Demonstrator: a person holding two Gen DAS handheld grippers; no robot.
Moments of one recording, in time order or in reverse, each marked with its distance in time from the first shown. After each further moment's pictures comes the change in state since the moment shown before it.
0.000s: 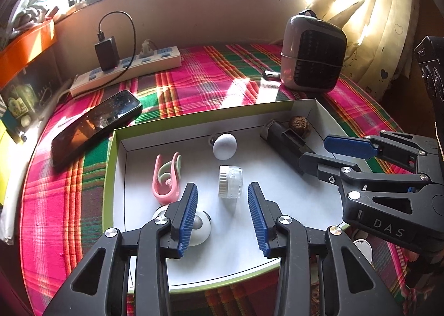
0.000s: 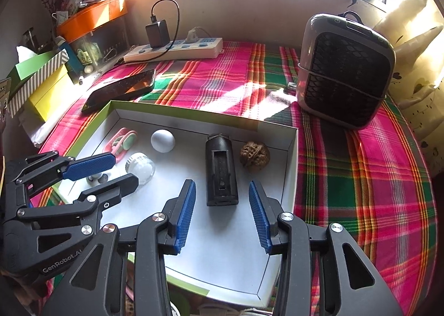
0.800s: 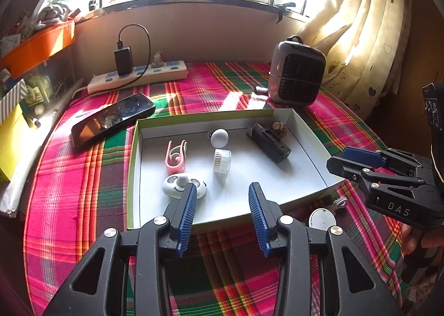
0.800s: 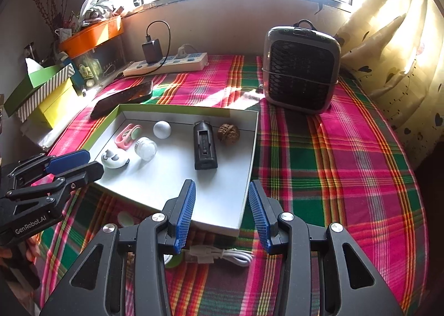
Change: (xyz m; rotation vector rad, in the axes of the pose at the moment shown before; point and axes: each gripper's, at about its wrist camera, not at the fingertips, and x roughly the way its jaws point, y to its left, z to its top) left arm -0.057 0.002 -0.030 -0.060 -0.086 -0.033; right arm -0.060 -0.014 -0.042 0.065 -0.082 -0.042
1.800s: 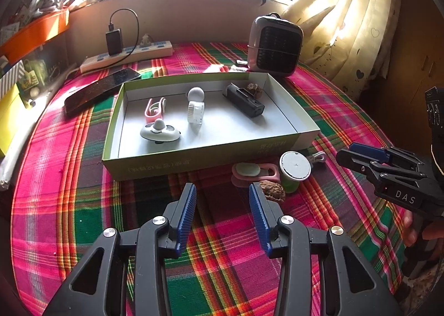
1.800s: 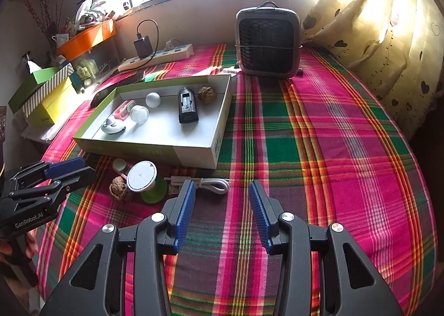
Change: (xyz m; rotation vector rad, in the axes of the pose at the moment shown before) left arm -0.014 -0.023 -0.049 0.017 0.061 -0.049; right arm -0.026 -0.022 -0.057 0.071 0.013 0.002
